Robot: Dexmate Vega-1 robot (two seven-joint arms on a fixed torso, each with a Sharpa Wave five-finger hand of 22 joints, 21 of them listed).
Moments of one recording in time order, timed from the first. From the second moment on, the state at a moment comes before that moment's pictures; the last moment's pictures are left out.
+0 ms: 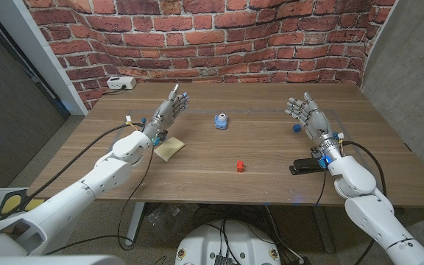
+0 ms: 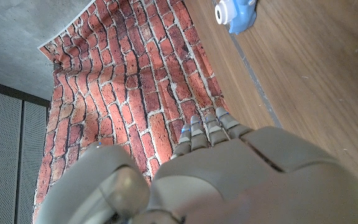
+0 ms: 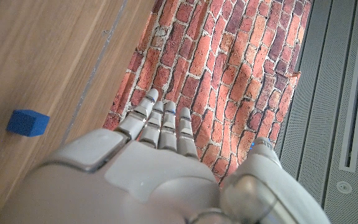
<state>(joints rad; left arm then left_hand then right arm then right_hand) 0.85 0.74 0.53 -1.51 -0.75 -0.29 -0.04 0.35 0.02 -0.12 0.12 0.30 0.05 0.06 0.21 0.18 0.11 0.04 0.21 0.19 0.04 0.02 0.20 0.18 -0.02 -0.03 0.38 0.17 -1.34 -0.49 -0.03 -1.79 0.43 0.38 0.10 0.19 -0.01 0.21 -0.07 0.19 0.28 0.10 0.21 0.19 0.28 0.13 0.23 0.18 0.19 0.08 0.19 0.18 0.32 -0.01 0.24 0.18</state>
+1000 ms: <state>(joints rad) 0.84 0.73 0.53 -1.53 -0.73 -0.29 -0.04 0.38 0.04 -0.11 0.11 0.29 0.06 0.06 0.21 0.18 0.12 0.03 0.21 0.19 0.06 0.02 0.20 0.18 -0.02 -0.03 0.37 0.17 -1.52 -0.50 0.06 -1.90 0.40 0.43 0.10 0.19 -0.01 0.21 -0.08 0.19 0.30 0.09 0.21 0.19 0.33 0.12 0.24 0.18 0.25 0.07 0.20 0.18 0.37 -0.02 0.24 0.18</state>
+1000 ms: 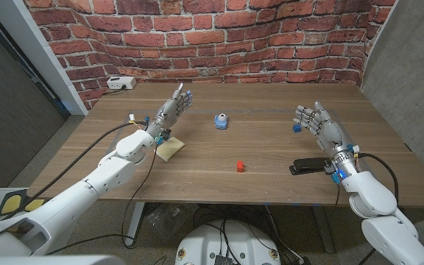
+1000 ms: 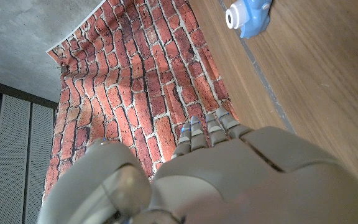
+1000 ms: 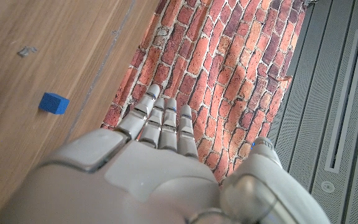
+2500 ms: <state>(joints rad) 0.81 0.71 0.54 -1.55 -0.72 -0.25 -0.02 0.39 0.05 -0.10 0.11 0.28 0.07 0.07 0.21 0.18 0.13 0.03 0.21 0.19 0.07 0.02 0.20 0.18 -0.02 -0.02 0.35 0.17 -1.76 -0.44 0.22 -2.02 0.35 0.46 0.13 0.19 -0.02 0.20 -0.08 0.19 0.32 0.08 0.21 0.19 0.35 0.12 0.24 0.18 0.27 0.07 0.20 0.18 0.39 -0.02 0.24 0.18</state>
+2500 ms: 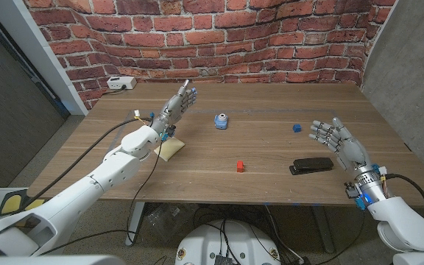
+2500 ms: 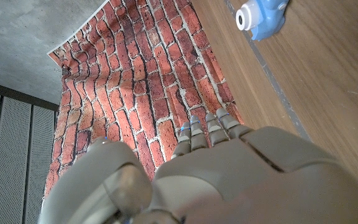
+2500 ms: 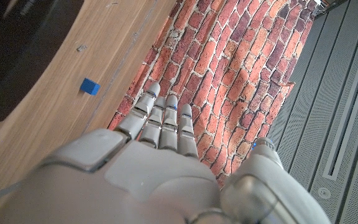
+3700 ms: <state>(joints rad) 0.80 0.71 0.54 -1.57 -0.70 -0.23 -0.01 0.40 0.06 -0.11 0.10 0.27 0.08 0.07 0.21 0.18 0.14 0.03 0.21 0.19 0.07 0.02 0.20 0.18 -0.01 -0.03 0.34 0.17 -1.84 -0.29 0.26 -2.08 -0.14 0.52 -0.10 0.19 -0.02 0.19 -0.09 0.19 0.35 0.05 0.21 0.19 0.37 0.09 0.24 0.18 0.31 0.04 0.20 0.18 0.43 -0.03 0.24 0.18</state>
